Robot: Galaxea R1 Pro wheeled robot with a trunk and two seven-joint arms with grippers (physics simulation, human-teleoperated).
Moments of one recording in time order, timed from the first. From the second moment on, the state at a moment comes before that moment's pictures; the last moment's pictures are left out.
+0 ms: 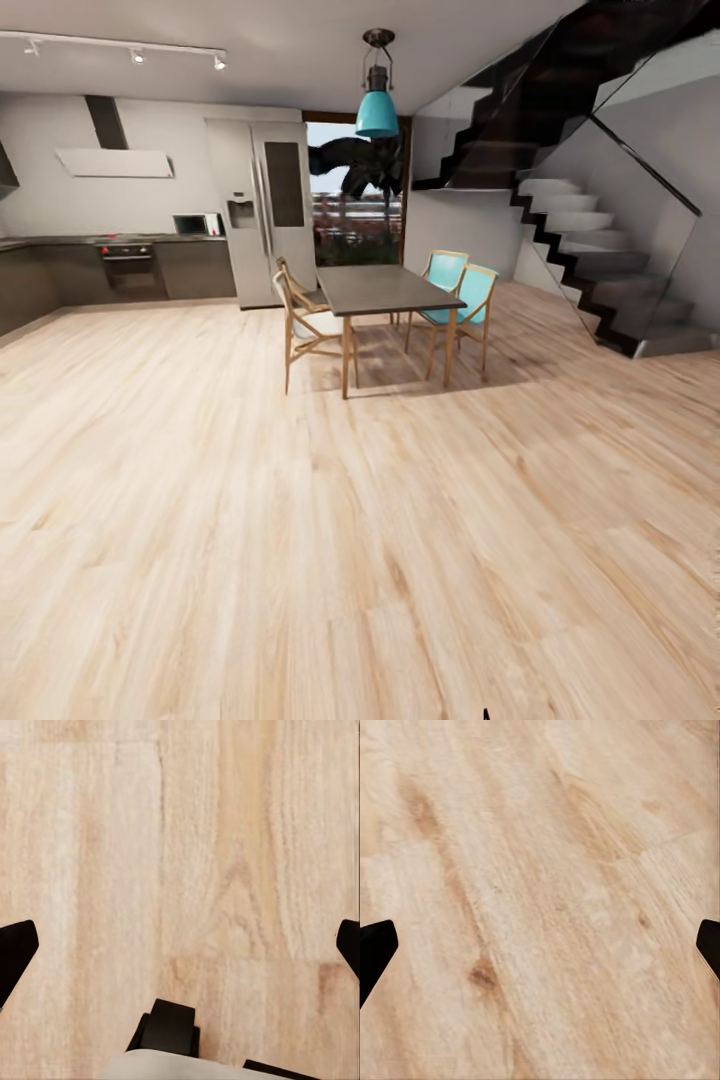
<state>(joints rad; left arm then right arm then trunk) -0.33 0.06 -2.01 -0.18 2.17 -0.34 0.22 -0.35 0.01 0.02 0.01 -0.12 -0.67 -0.15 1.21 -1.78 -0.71</state>
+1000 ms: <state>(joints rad) -0.33 0.06 -2.01 -0.18 2.17 -0.34 0.22 -0.35 0.01 0.02 0.01 -0.12 -0.67 -0.15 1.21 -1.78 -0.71</state>
